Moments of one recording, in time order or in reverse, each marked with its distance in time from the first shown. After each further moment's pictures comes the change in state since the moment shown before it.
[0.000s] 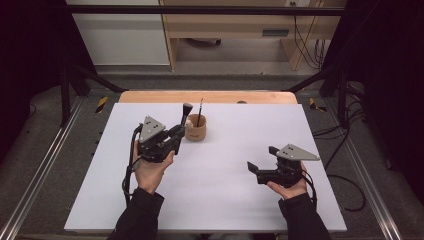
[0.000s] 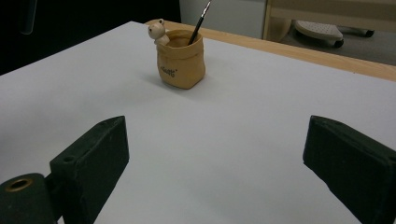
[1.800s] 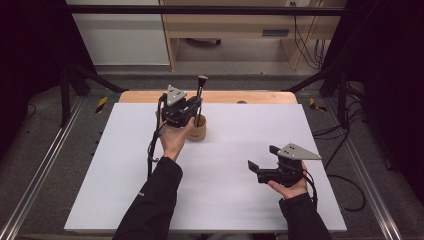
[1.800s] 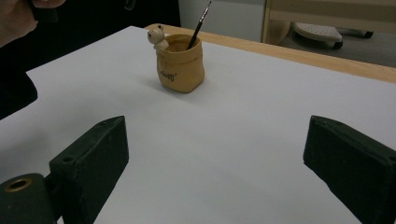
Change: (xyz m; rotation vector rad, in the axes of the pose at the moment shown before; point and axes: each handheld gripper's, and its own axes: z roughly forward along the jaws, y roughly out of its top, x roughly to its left) left arm 0.019 0.036 0.098 -0.033 0.050 -0.021; right arm -0.002 0.002 -0.001 -0.011 0.003 0.009
